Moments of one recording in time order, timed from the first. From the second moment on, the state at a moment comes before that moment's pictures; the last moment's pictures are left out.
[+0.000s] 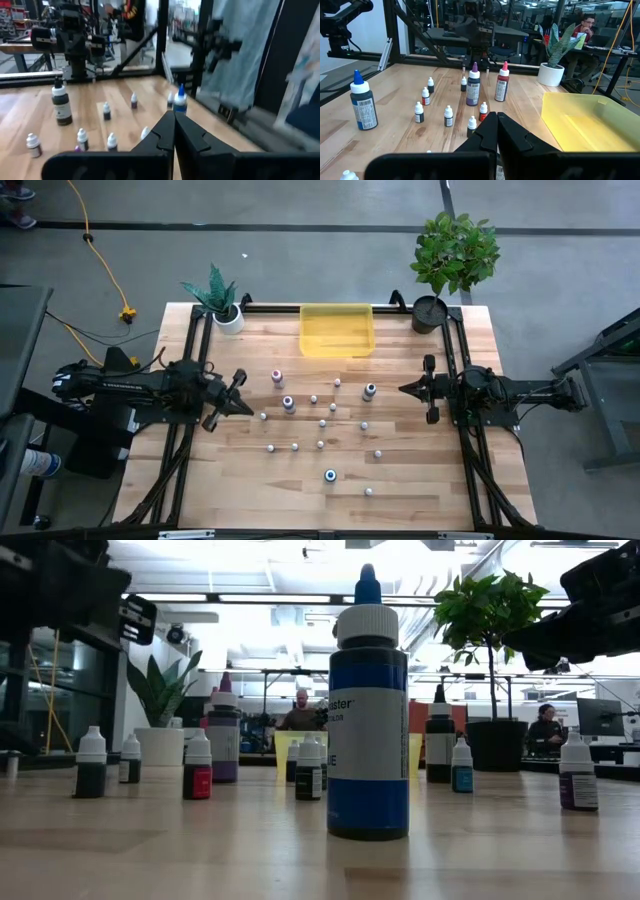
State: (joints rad) left arm 0.02 0.39 0.08 0.34 0.46 -0.07; right arm -0.03 0.09 0.01 0.03 0.00 -0.09
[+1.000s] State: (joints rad) left arm 0.02 0.39 0.08 0.43 0.23 -0.30; right arm -0.03 0.09 0.01 0.03 0.00 -0.09
